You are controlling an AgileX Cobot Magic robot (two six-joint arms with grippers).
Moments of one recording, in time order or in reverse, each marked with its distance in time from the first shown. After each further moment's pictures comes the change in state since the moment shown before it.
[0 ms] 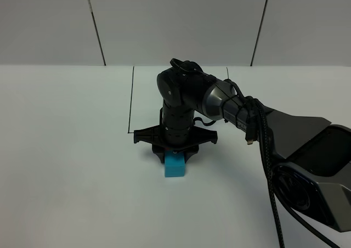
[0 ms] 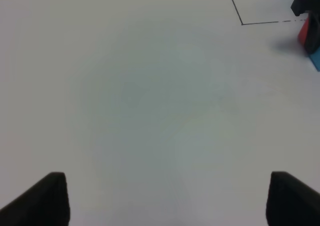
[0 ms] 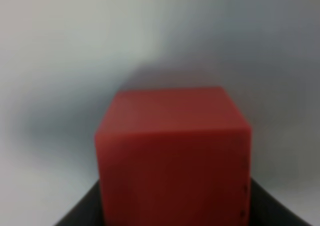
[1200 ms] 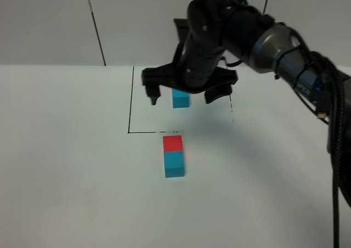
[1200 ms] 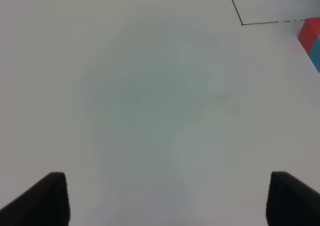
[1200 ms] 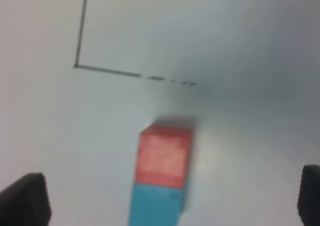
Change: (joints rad) left arm 0.000 0.000 0.000 0.000 0.000 0.000; right arm -0.101 -0.278 0.001 -0.003 0.000 -0.199
